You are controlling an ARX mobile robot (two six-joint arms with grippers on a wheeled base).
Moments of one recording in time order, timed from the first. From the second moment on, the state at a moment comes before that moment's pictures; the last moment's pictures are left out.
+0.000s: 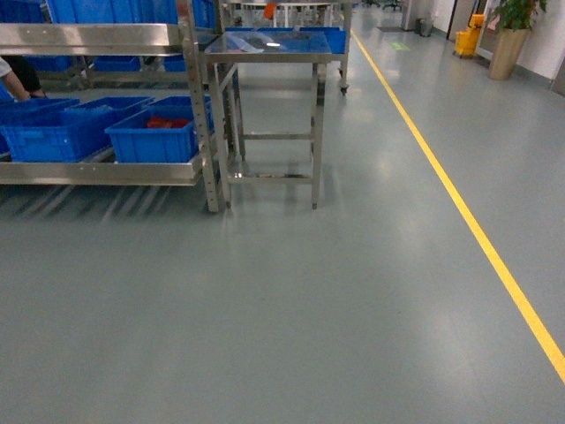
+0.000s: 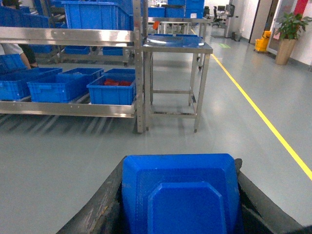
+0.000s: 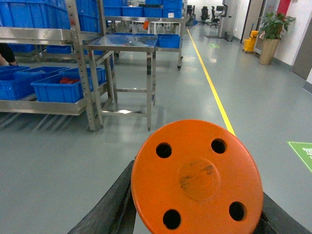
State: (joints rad) left arm 0.00 0.01 0.02 0.00 0.00 0.00; right arm 0.00 0.00 0.01 -0.01 0.00 -0.01
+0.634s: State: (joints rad) left arm 0.00 0.01 0.02 -0.01 0.00 0.00; right arm 0.00 0.00 0.01 0.00 0.00 -0.01
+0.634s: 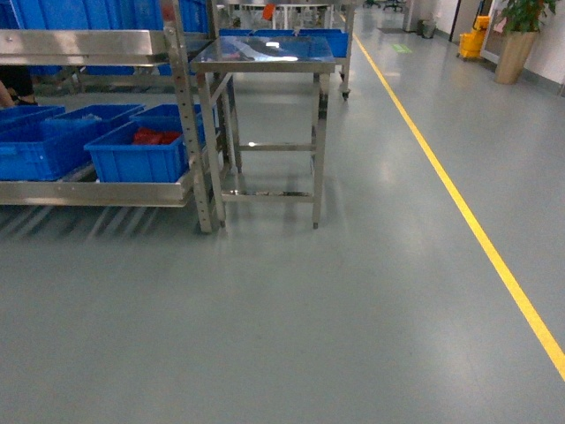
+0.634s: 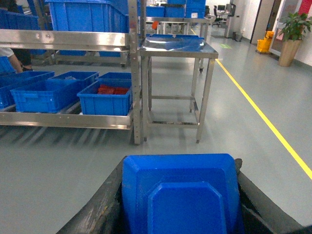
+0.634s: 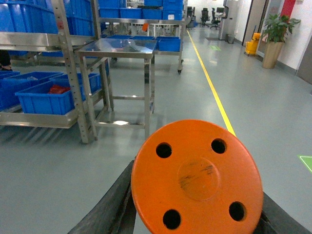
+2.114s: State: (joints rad) left arm 0.00 0.01 0.02 -0.01 0.00 0.00; right arm 0.00 0.00 0.01 -0.01 0.00 -0.01
